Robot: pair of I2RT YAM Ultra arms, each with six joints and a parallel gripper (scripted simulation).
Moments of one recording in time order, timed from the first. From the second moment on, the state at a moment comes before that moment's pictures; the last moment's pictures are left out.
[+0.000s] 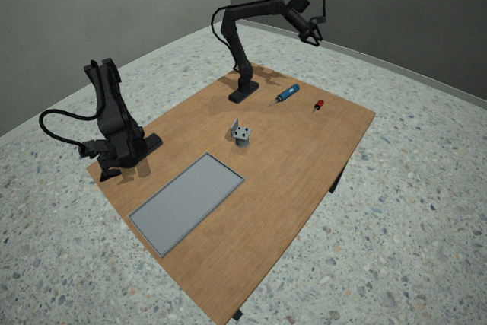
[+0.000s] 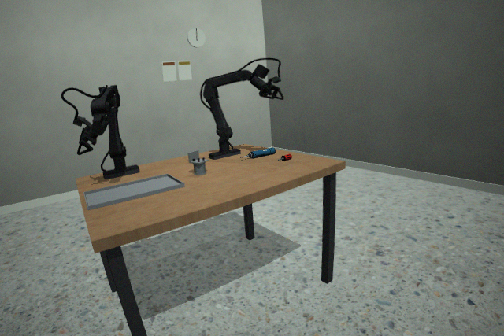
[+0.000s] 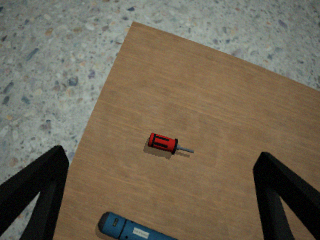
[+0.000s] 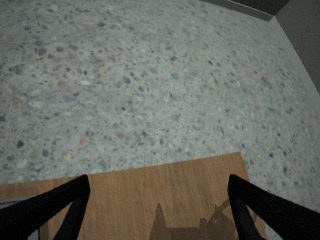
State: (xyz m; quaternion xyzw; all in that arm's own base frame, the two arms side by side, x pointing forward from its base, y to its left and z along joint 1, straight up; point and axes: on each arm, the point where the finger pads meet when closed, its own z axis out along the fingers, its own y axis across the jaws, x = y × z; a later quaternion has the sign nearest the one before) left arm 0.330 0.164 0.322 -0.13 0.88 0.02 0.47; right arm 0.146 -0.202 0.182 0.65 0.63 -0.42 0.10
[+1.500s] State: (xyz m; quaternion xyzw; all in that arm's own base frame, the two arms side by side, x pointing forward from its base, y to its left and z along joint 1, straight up) left arm 0.330 0.164 0.322 -0.13 0.88 0.02 0.47; right arm 0.146 -0.202 0.182 0.65 0.63 -0.42 0.10
